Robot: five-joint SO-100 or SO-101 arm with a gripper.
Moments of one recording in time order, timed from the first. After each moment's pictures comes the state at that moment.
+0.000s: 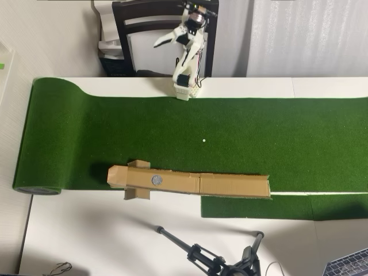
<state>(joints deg) 12.7 191.8 111.8 86.2 69.3</state>
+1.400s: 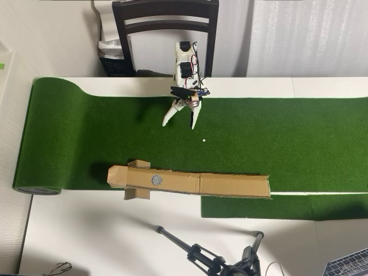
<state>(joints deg) -5.0 191.0 167.0 56.7 77.0</state>
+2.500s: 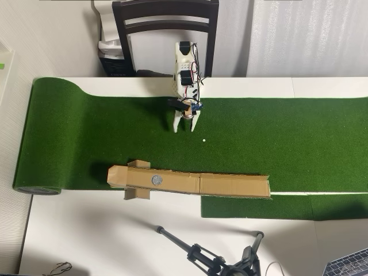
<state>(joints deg) -4.7 191.0 178.9 58.4 88.7</state>
